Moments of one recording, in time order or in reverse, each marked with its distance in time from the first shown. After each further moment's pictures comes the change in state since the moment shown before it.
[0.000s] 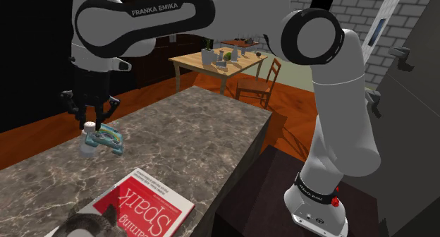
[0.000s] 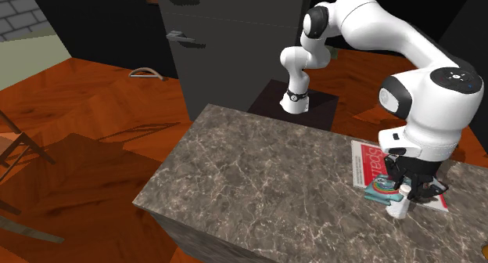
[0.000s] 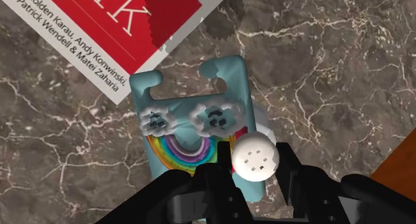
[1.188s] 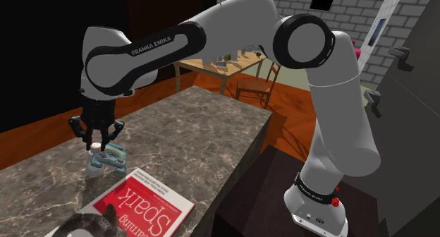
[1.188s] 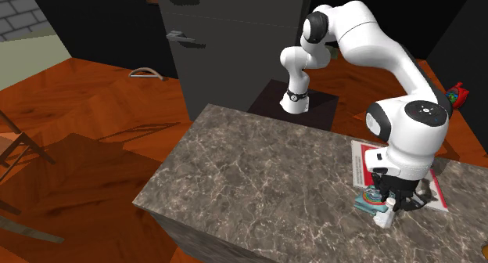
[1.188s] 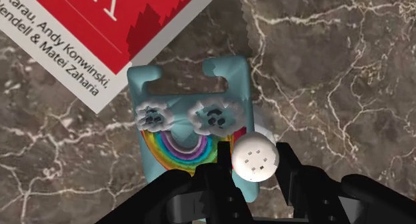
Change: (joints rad) arm 0.001 0.053 -0.001 -0.125 0.004 0.188 -0.030
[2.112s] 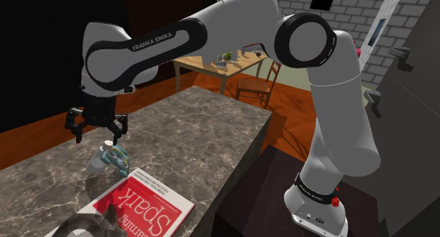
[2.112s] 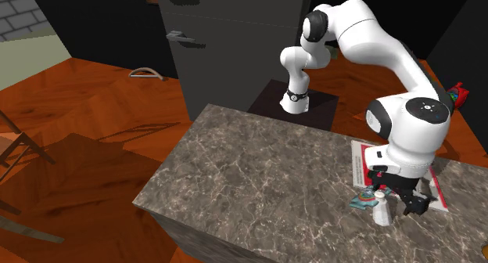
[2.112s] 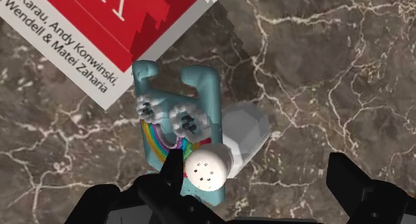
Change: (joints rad) arm -0.005 -0.011 -0.001 0.008 0.001 -0.031 -0.001
